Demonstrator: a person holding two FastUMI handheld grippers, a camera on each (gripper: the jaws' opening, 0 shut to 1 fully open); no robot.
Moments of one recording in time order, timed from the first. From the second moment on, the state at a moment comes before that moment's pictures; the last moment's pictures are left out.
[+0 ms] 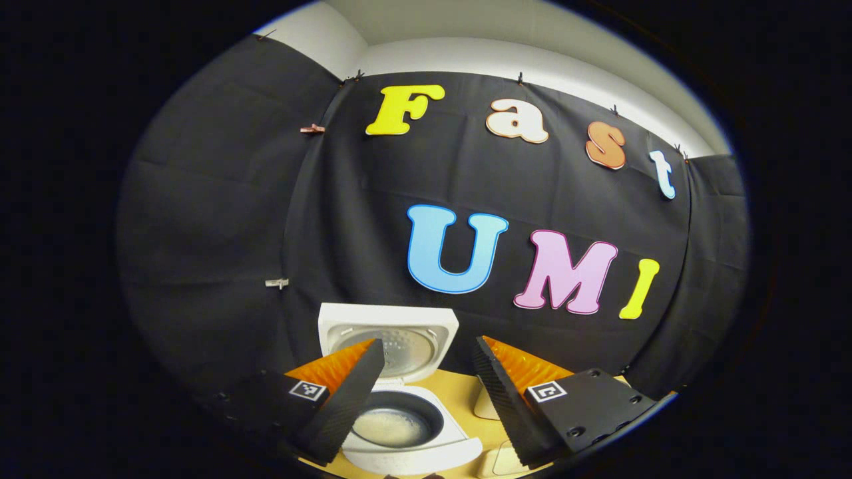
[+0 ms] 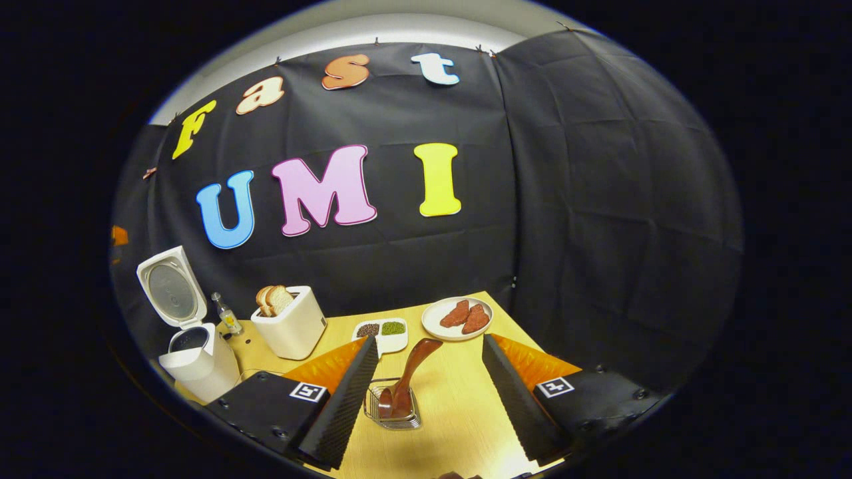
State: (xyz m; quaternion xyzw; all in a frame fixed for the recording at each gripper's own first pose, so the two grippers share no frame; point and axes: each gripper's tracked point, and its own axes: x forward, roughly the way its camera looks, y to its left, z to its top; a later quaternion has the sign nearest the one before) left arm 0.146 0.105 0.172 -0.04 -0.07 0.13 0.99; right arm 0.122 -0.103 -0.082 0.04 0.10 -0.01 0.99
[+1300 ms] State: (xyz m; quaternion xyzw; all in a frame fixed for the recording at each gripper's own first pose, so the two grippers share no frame) left arm 0.337 0.234 0.137 -0.05 0.11 0.24 0.96; right arm 0.047 -0.023 -0.066 0.04 0.11 0.04 0.99
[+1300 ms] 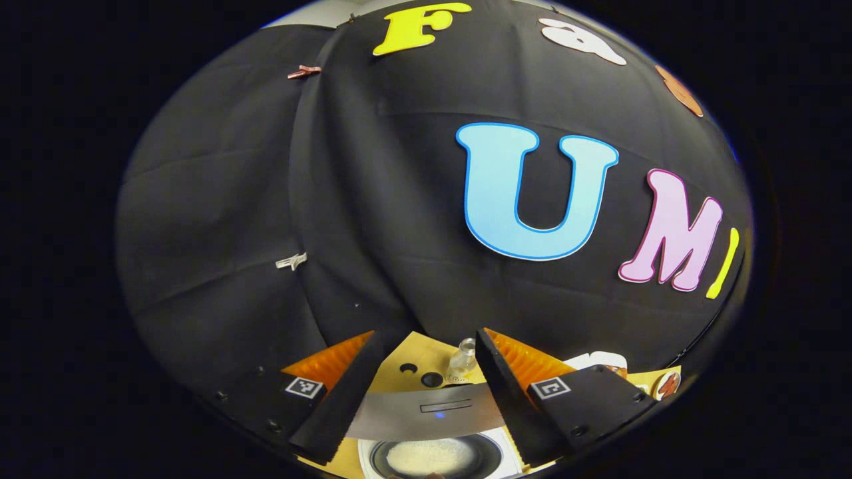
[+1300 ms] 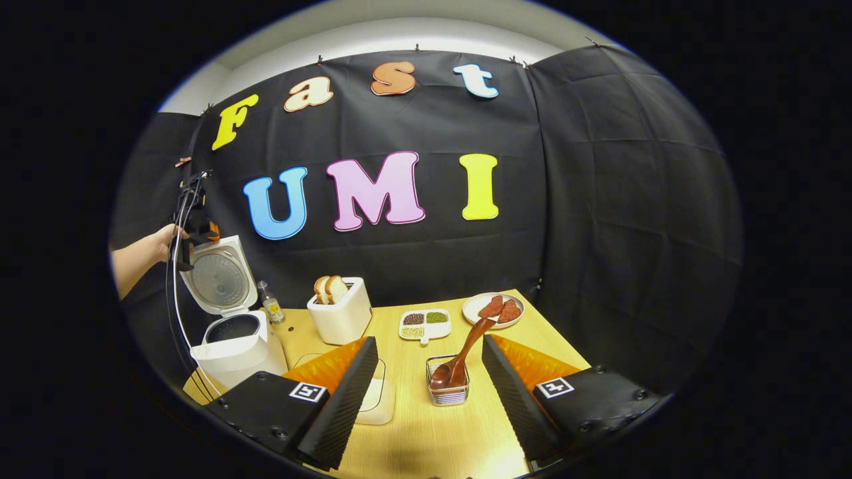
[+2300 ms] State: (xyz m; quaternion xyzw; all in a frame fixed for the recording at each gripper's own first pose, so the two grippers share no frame) left arm 0.232 0.136 -0.047 -0.06 0.19 0.26 0.94; right arm 0.055 0.000 -0.109 0.04 0.16 0.14 0.98
